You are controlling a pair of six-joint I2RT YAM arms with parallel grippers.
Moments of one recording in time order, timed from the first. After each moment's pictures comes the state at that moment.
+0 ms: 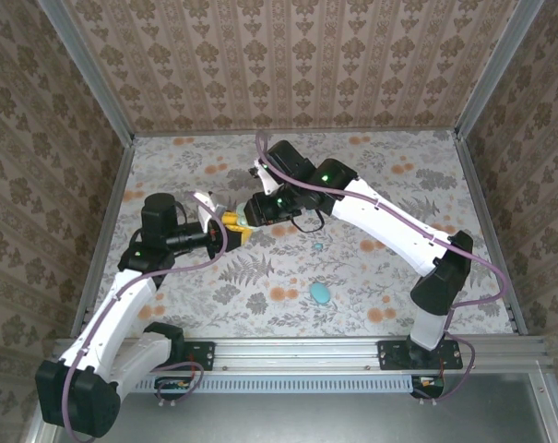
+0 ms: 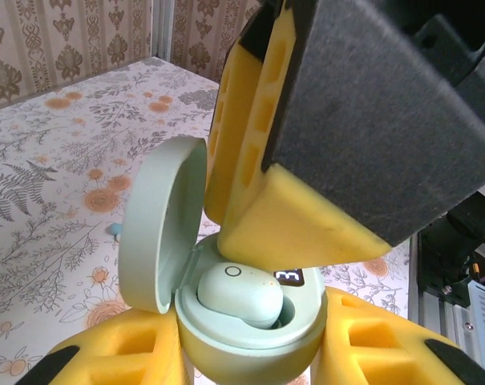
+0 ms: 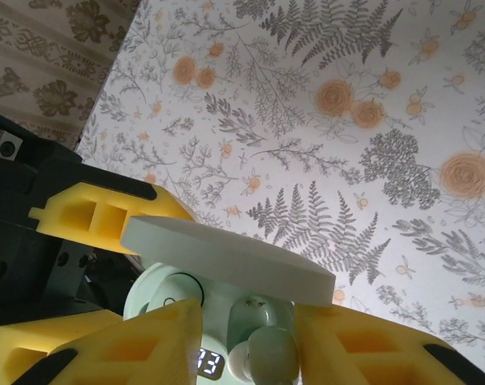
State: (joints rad) left arm -0.31 0.90 0.70 -0.21 0.94 0.10; right arm 0.84 1.79 1.89 -1.01 -0.23 0.51
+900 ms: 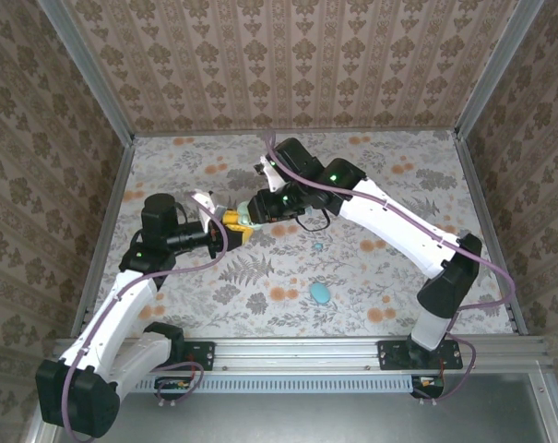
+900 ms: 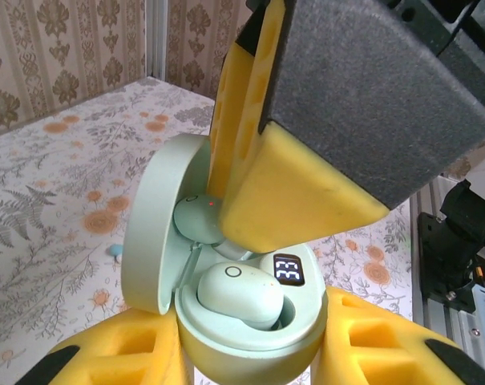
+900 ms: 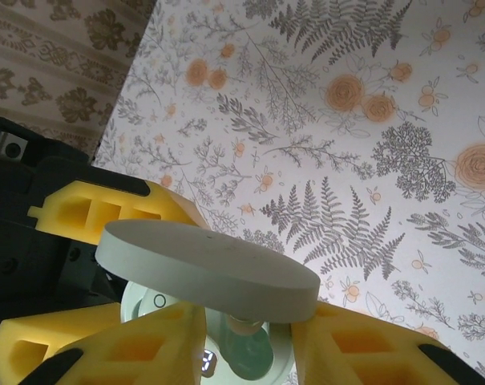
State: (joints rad) left arm -0.32 0.90 0.68 -0.11 0.96 0.09; right arm 0.81 1.72 1.83 -0.95 -0.27 0.54
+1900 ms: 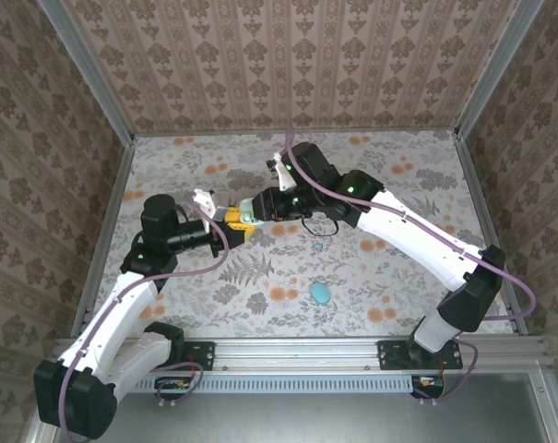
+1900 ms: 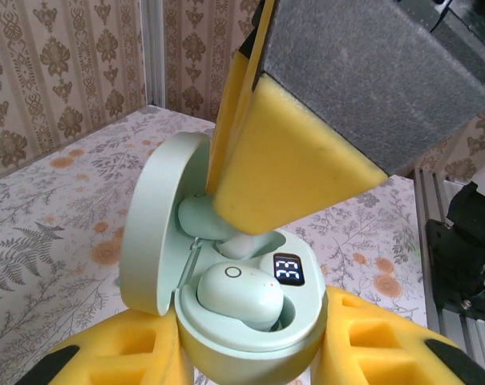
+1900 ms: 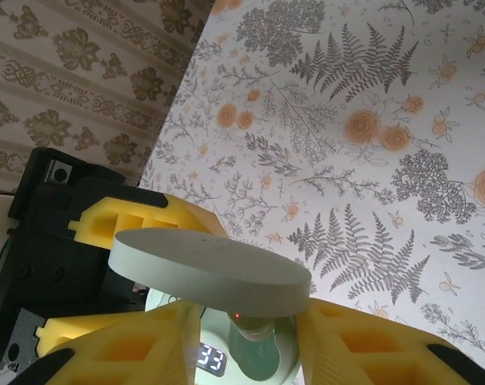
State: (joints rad) left arm -0.35 0.89 0.67 -0.04 0.94 0.09; right arm 0.81 1.60 1.66 -0.77 -0.25 0.63
